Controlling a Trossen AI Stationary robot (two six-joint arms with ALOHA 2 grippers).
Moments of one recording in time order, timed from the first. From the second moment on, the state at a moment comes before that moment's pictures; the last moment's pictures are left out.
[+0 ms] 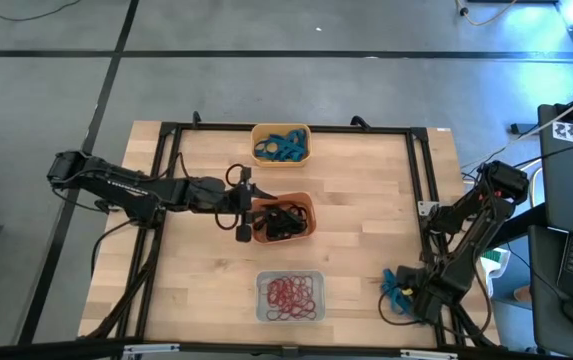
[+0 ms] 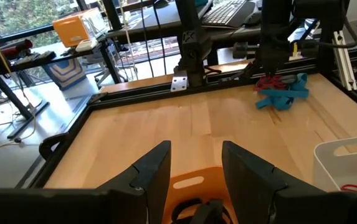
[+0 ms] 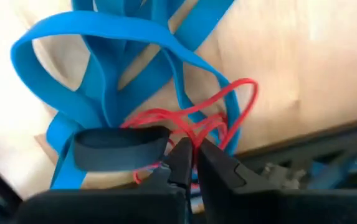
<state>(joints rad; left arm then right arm) -0.11 1.23 0.75 0.23 -0.23 0.16 1.09 1.46 0.83 -0.95 -0.14 1.38</state>
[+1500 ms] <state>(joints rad) -0.11 1.23 0.75 0.26 -0.23 0.17 0.52 1.24 0.59 -0.68 0.56 1.04</state>
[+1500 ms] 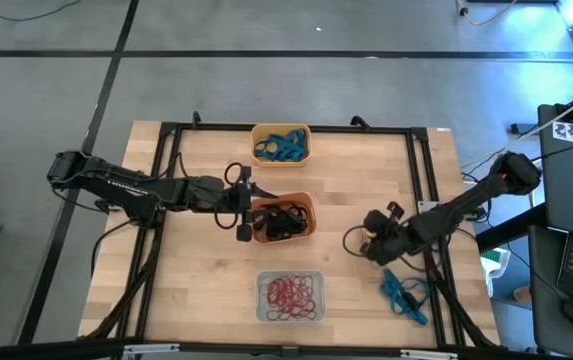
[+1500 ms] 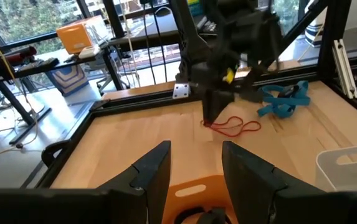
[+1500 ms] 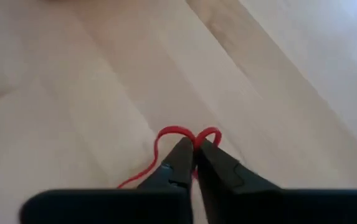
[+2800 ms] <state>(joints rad) -0.20 1.23 0.74 0.38 -0.23 0.13 0.31 1.39 0.55 -0.42 0.31 0.99</state>
